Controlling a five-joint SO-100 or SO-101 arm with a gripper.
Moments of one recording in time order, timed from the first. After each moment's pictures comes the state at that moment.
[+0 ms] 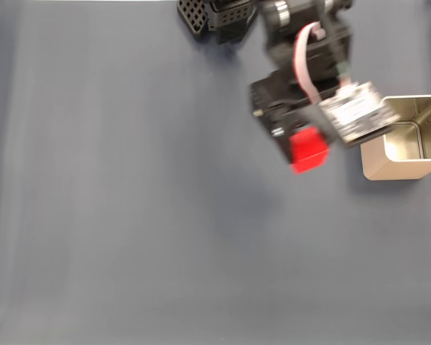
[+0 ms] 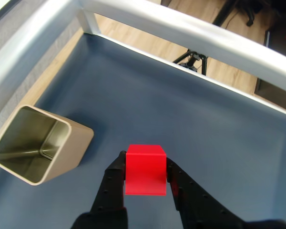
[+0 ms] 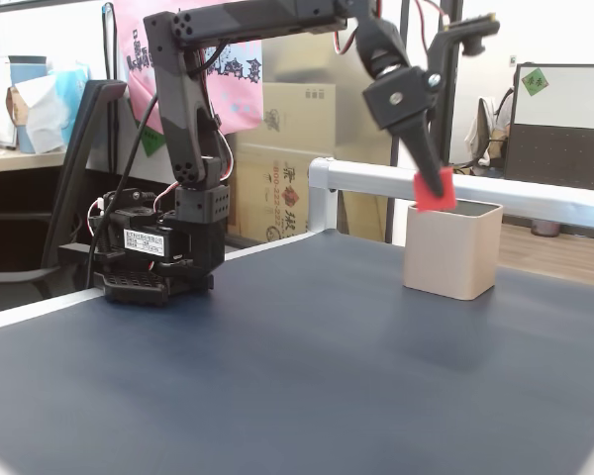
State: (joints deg) arm -25.8 101.5 87.3 70.8 -88.9
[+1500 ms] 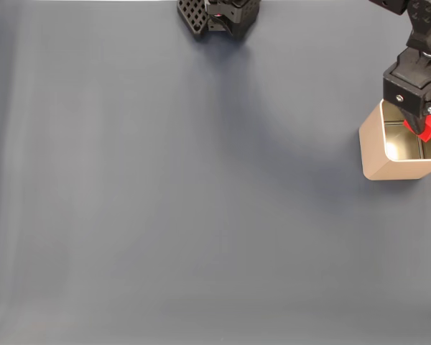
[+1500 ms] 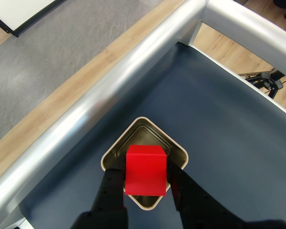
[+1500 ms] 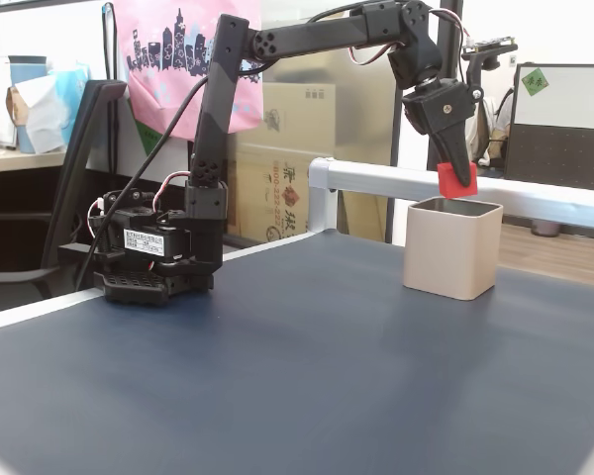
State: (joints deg) arm -50.1 77.9 61.9 74.7 -78.7
